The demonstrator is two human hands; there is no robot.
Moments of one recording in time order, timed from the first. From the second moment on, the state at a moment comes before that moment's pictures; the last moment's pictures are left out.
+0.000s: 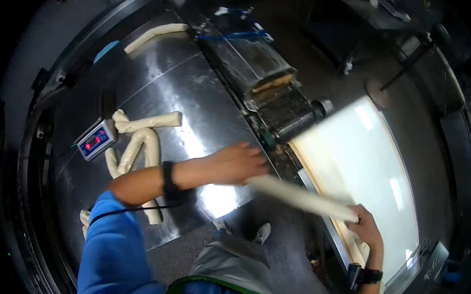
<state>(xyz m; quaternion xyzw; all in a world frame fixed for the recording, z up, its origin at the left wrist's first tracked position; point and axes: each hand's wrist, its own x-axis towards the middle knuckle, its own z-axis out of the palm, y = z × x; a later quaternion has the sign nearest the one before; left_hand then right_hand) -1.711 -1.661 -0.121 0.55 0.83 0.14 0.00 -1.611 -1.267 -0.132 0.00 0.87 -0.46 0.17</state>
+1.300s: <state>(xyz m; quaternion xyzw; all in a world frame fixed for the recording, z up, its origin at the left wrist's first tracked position) -1.740 -1.426 -0.203 0.38 0.90 0.07 0.18 -1.430 -1.194 -0.191 0.25 0.96 -0.11 -0.08</state>
